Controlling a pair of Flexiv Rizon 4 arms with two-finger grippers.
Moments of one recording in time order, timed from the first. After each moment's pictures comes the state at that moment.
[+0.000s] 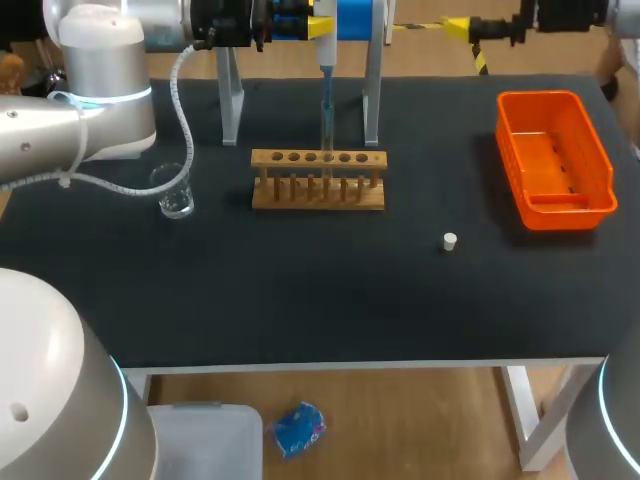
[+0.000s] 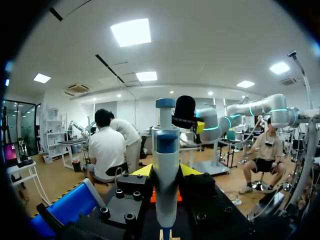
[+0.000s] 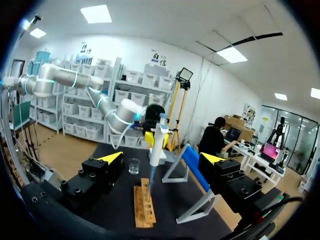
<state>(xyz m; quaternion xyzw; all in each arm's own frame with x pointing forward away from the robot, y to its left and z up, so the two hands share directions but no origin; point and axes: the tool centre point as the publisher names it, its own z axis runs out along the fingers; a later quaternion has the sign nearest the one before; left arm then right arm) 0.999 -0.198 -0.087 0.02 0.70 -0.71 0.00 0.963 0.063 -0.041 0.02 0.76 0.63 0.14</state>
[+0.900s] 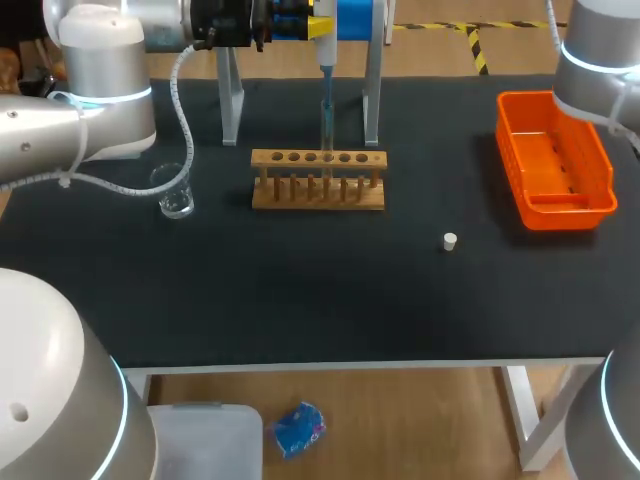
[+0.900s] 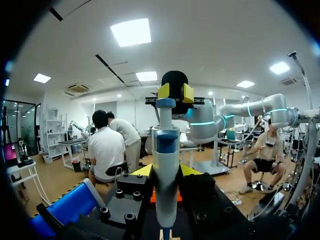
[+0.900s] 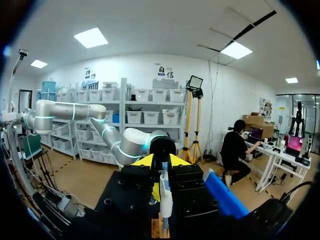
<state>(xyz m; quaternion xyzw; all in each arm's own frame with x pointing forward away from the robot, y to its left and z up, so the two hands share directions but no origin) 0.999 -0.198 -0.087 0.02 0.70 -0.71 0.00 0.982 0.172 0.009 0.02 0.73 0.68 0.04</state>
